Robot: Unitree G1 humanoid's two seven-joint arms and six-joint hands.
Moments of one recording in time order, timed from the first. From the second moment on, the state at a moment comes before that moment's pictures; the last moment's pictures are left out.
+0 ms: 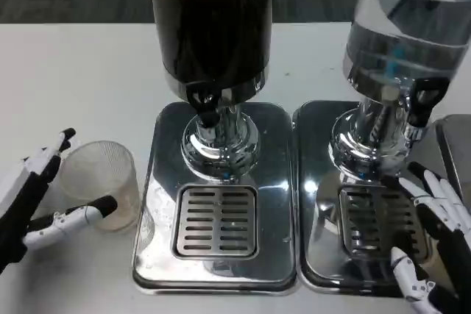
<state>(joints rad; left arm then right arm) -0.09 0.69 -0.07 0.72 0.46 -0.61 0.17 0.60 -0.33 -0.01 -0.31 -0.63 -0.38 -0.19</state>
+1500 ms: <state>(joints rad) -0.17 0.65 -0.14 0.91 0.48 -0.81 0.35 0.62 -0.33 -0.04 -0.29 -0.58 -0.39 -0.17</state>
